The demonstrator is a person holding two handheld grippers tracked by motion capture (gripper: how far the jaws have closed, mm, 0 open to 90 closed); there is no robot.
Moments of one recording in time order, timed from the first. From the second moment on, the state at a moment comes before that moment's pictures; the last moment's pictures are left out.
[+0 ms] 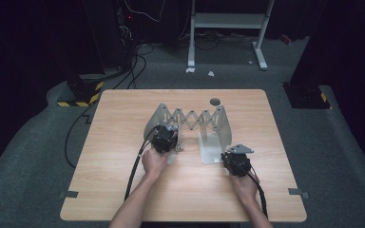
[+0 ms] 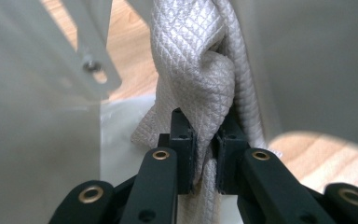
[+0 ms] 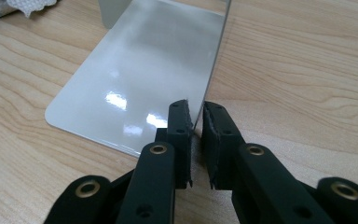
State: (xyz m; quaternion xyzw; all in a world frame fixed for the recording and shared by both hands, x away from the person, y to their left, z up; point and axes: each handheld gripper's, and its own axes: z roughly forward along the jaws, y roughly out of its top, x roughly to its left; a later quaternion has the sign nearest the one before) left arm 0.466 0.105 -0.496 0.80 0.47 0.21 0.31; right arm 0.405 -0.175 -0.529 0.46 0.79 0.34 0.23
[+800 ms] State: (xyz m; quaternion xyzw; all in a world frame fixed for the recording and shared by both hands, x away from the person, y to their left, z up) left arm 0.480 0.104 -0.499 0.79 0.49 0.21 0.30; right arm 0.404 -0.175 -0.529 0.46 0.79 0.34 0.23
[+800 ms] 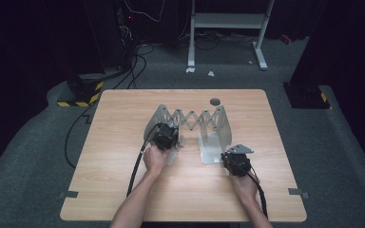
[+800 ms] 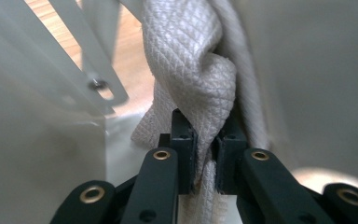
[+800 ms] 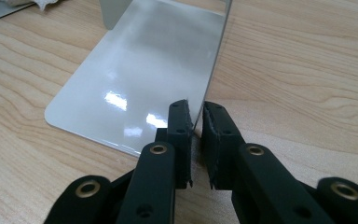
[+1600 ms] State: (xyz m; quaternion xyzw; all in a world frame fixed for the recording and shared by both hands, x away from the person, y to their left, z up) left arm 0.476 0.115 -0.508 0.78 0.51 0.21 0.28; right arm 0.404 -0.175 -0.529 0.46 0.79 0.34 0.23
